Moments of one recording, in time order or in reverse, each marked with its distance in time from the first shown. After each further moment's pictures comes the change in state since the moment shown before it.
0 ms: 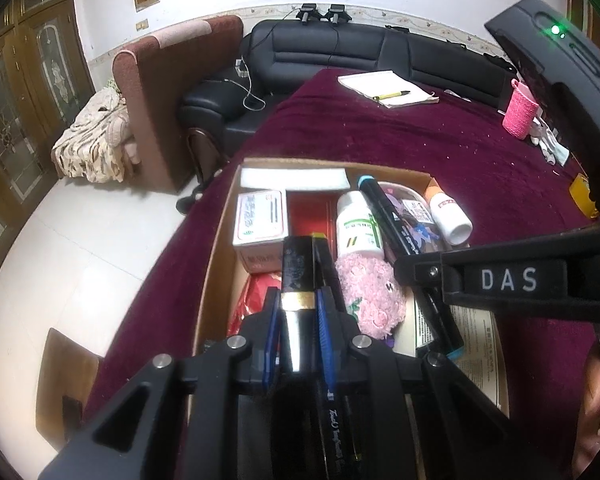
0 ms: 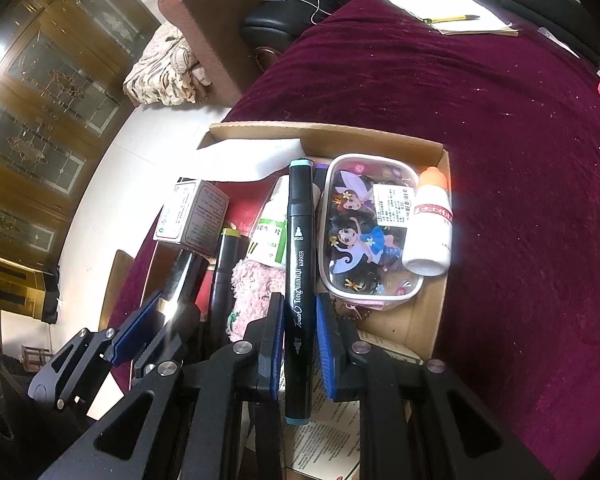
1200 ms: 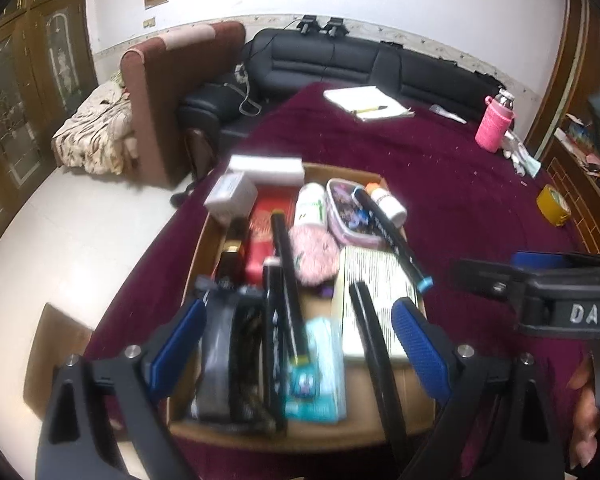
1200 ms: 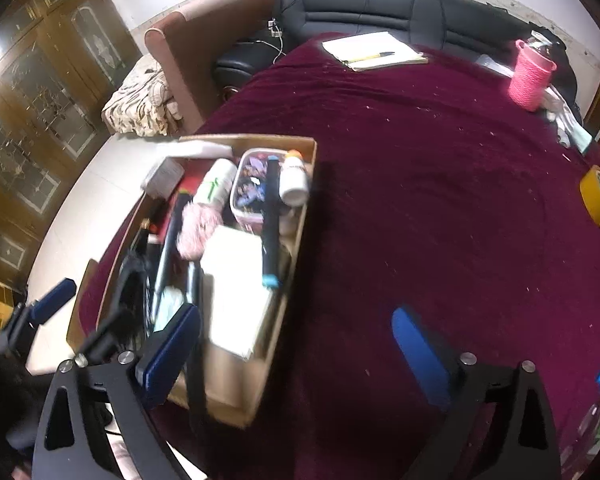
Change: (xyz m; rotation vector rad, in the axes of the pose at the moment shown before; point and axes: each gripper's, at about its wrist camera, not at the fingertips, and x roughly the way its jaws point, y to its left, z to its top) left arm -0.075 -0.029 -0.034 -0.069 -0.017 -0.026; right arm -0.102 -0.046 -0.098 -0.004 -0.165 -0.141
